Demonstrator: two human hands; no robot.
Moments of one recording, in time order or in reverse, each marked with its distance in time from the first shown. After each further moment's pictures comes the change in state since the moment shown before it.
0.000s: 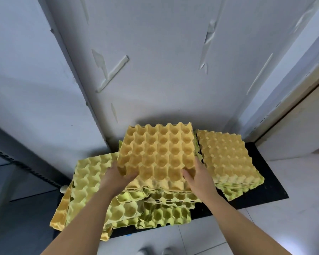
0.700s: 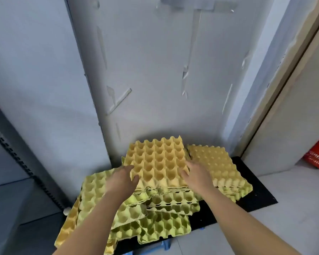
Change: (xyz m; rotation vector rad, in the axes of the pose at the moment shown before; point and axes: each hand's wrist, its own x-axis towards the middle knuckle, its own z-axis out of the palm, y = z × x) left_hand -0.115 0.024 -0.040 0.291 0.242 0.406; right_hand -0.082 -0.046 -0.052 -0.188 0.184 -0.121
